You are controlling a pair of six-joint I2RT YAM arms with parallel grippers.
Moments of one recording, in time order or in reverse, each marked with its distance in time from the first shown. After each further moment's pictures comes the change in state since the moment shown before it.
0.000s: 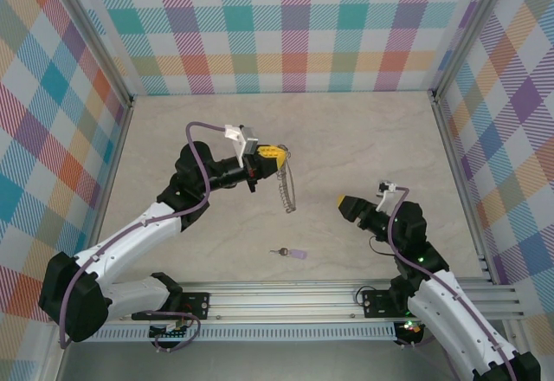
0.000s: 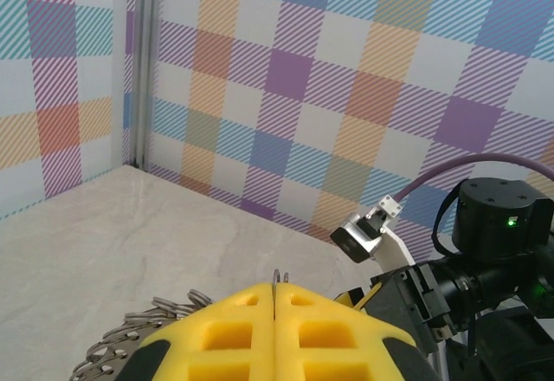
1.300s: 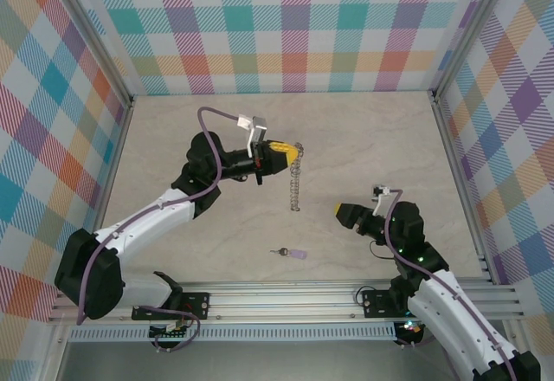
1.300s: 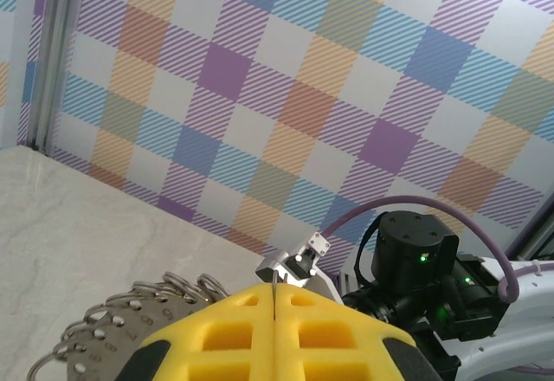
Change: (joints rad) left arm 0.022 0.161 0.082 0.134 0.177 -0.232; right arm 0.000 0.016 0.003 -0.085 -0.074 -0.064
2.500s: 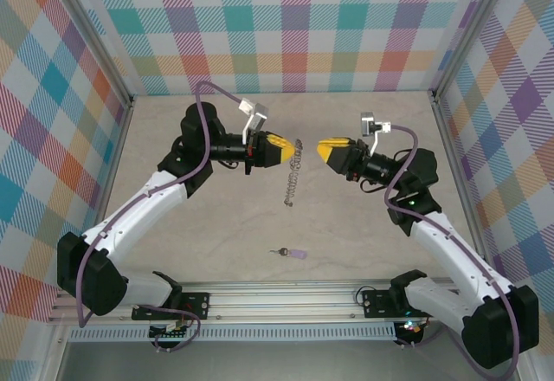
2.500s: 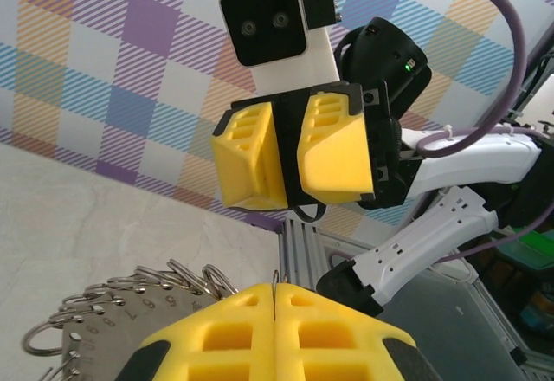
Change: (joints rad) left arm 0.065 0.020 0.266 -0.416 0.283 0.145; right arm 0.000 0.498 0.492 0.727 -0.441 0.109
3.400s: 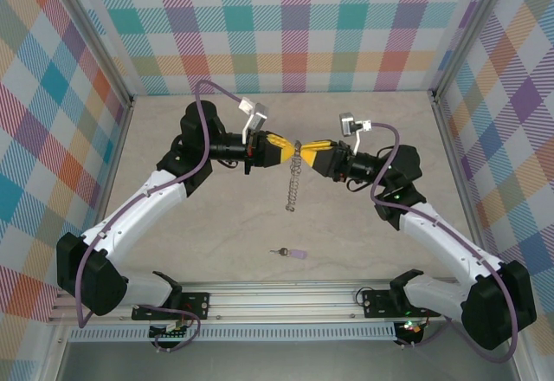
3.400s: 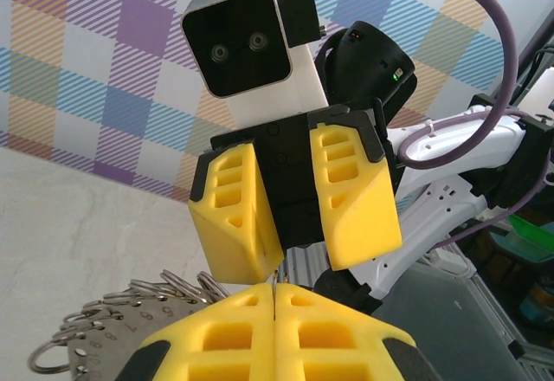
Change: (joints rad) left arm 0.000 0.000 0.016 -0.026 0.008 0.019; right arm 0.103 0.109 0.026 0.093 -0.021 0.053
